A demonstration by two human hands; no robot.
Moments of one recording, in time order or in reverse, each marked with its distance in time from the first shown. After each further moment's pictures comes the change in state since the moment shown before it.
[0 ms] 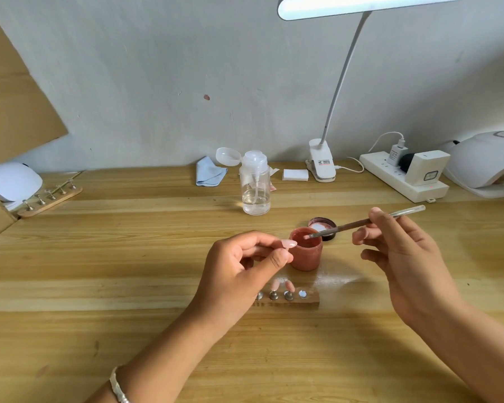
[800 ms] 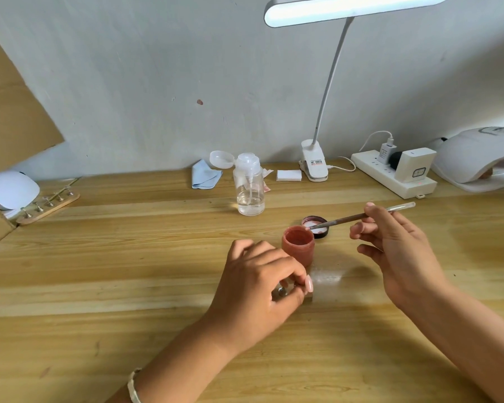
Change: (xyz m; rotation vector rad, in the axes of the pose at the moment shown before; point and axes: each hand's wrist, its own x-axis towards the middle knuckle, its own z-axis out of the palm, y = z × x) left_hand -0.008 -0.001 0.021 0.875 -0.122 0.465; right_hand 0.007 -0.006 -0.005 0.017 0.075 0.110
